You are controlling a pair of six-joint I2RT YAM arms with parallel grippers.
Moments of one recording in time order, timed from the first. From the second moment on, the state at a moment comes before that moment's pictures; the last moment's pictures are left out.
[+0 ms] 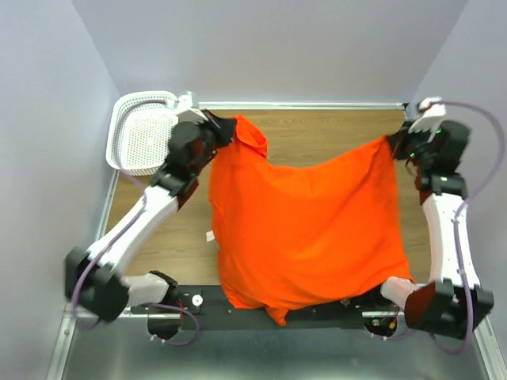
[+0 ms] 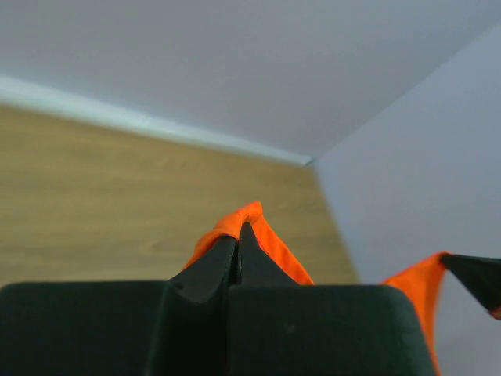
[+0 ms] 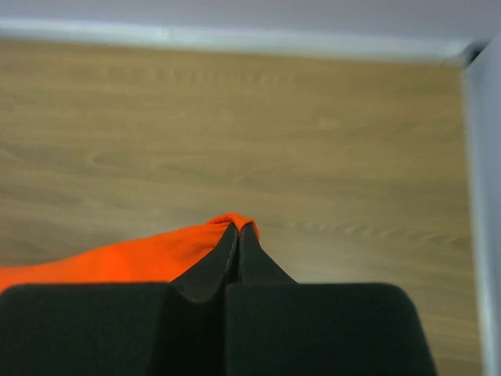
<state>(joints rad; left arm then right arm) -0.49 1.15 1.10 0.15 -0.12 -0.66 -0.22 1.08 1.16 -0.30 -0.39 -0.06</state>
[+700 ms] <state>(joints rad) -0.27 2.23 1.75 0.10 0.07 -0.81 -0.22 2.00 1.31 0.08 -0.42 -0.01</state>
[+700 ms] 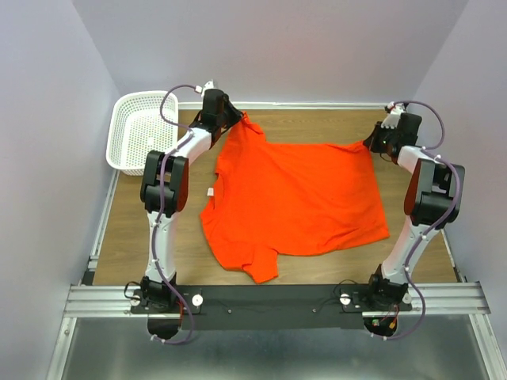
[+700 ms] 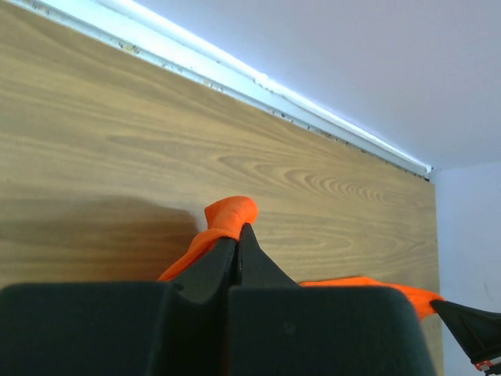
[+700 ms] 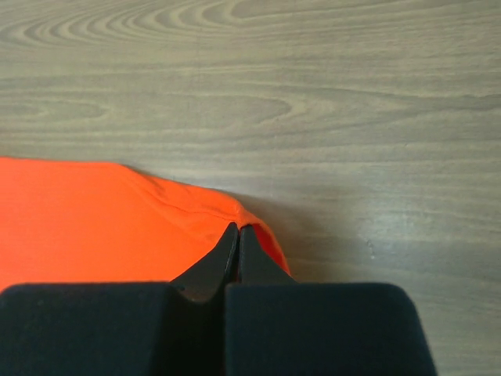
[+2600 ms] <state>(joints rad) -0.20 1.06 0.46 -0.45 0.21 -0.79 -0.24 1.20 0.71 -0.63 -0.40 -0.83</state>
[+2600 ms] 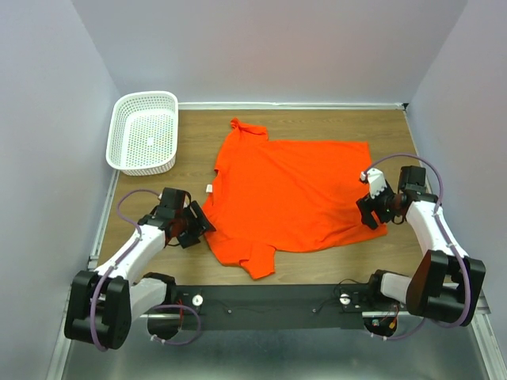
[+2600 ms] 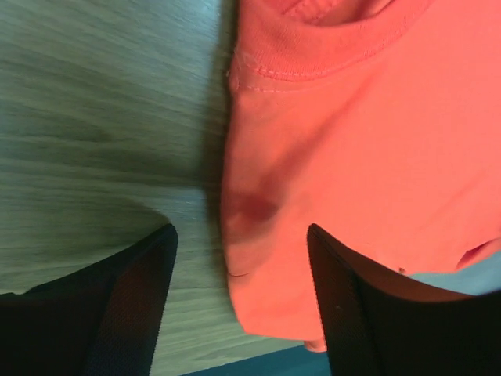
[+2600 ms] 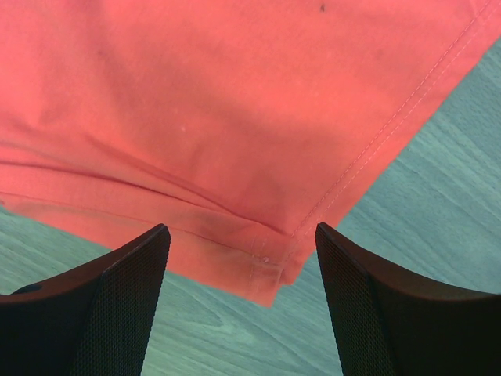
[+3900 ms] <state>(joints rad) -0.26 0.98 0.53 -0.52 0.29 -0.75 -0.24 1.26 0.73 -0.82 -0.40 -1.18</state>
